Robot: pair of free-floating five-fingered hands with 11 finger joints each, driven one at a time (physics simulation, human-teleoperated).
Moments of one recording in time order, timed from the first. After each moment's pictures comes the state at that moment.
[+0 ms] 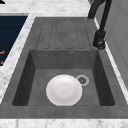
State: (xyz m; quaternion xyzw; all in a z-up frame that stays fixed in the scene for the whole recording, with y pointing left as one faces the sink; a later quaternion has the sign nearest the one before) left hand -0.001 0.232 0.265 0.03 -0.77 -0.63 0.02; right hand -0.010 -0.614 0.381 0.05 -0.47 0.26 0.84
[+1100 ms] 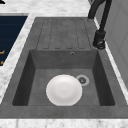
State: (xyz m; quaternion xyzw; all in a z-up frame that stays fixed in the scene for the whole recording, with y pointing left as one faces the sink) left hand -0.001 0.232 0.265 0.03 -0.77 -0.63 0.02; right hand 0.038 -0.570 0.358 -0.10 -0.34 0.31 0.88
